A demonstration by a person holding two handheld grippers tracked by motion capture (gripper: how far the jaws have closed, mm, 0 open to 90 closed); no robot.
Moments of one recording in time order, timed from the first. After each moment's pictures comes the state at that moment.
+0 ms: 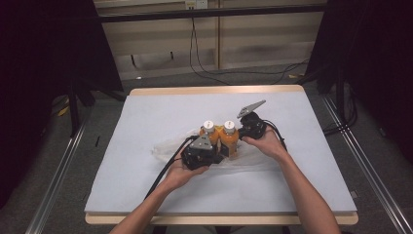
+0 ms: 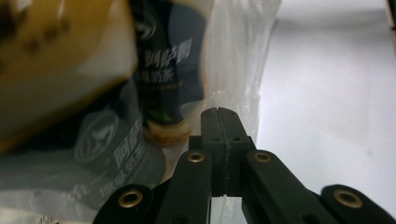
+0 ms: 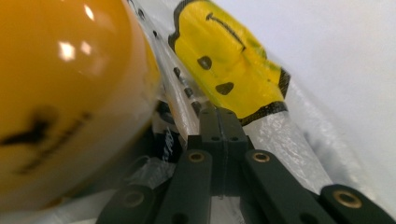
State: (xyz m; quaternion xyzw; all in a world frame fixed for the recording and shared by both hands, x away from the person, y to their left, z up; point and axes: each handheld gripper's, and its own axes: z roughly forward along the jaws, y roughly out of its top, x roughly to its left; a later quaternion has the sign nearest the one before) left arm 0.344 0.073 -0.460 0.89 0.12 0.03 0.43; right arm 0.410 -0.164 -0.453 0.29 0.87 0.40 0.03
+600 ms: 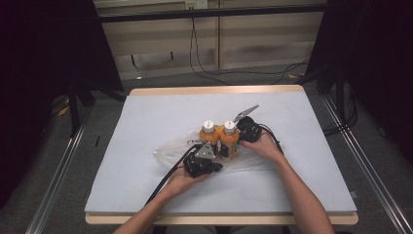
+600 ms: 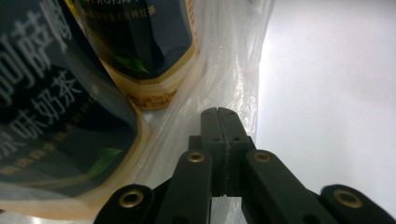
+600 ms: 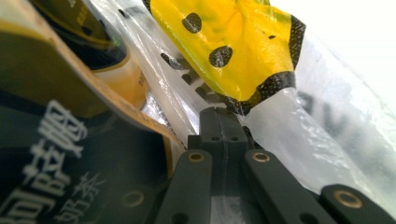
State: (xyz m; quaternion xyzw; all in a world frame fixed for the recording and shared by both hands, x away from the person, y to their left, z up) left arm 0.334 0.070 -0.482 0.91 0.12 0.03 0.39; right arm 0.420 -0.157 -0.481 0.31 0.88 0.36 0.03
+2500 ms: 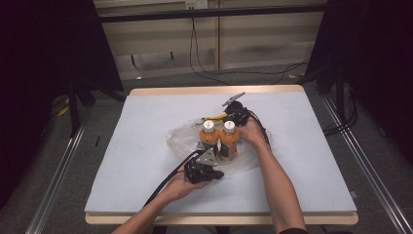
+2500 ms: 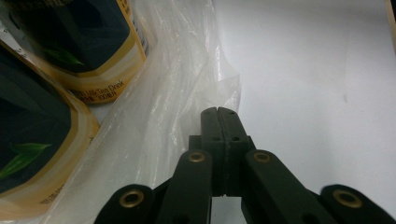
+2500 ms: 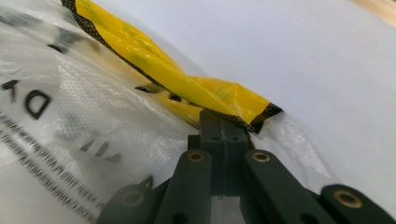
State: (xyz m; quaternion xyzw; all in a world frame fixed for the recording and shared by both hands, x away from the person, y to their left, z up) left arm 0.317 0.068 -0.480 0.92 0.08 0.01 0.38; right arm 0.484 -0.129 -0.481 0.38 0.86 0.31 0.16
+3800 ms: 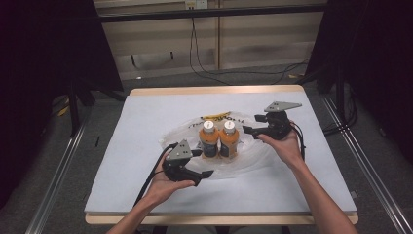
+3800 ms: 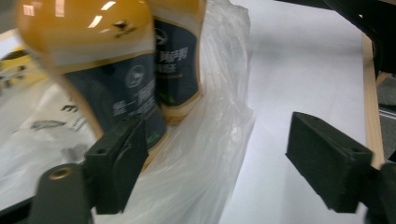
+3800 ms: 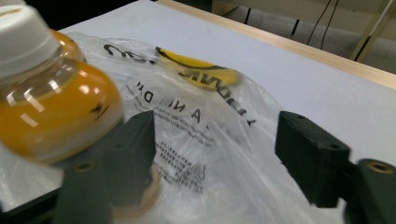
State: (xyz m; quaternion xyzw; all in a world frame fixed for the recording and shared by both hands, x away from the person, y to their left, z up) left arm 0.301 0.127 -0.432 0.85 0.17 0.08 0.49; right arm 0.358 -0.216 -0.413 0.40 0.77 0.46 0.19
